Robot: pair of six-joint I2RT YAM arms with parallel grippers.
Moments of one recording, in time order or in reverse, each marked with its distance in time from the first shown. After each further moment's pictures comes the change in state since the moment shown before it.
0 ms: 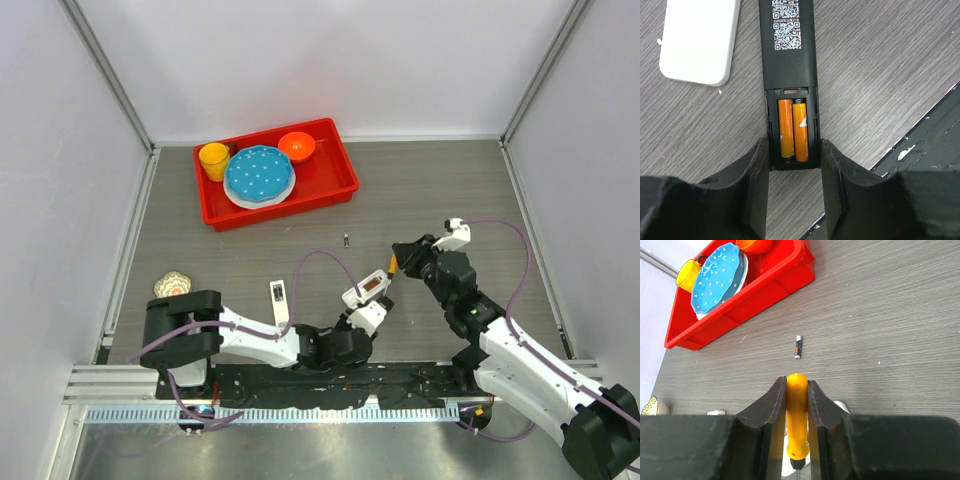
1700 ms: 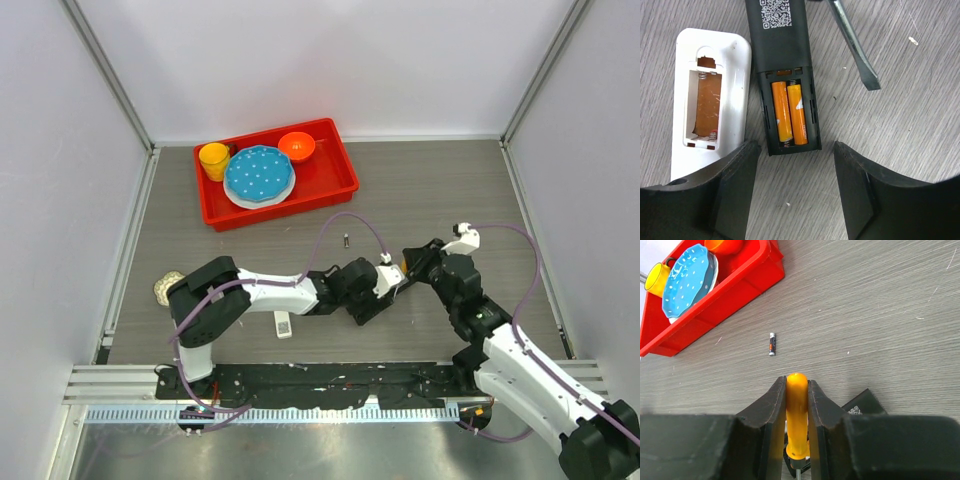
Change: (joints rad) left arm 0.354 0.171 0.256 -0.053 0.525 0.496; right arm -0.053 -0.081 -0.018 -0.122 0.029 0.000
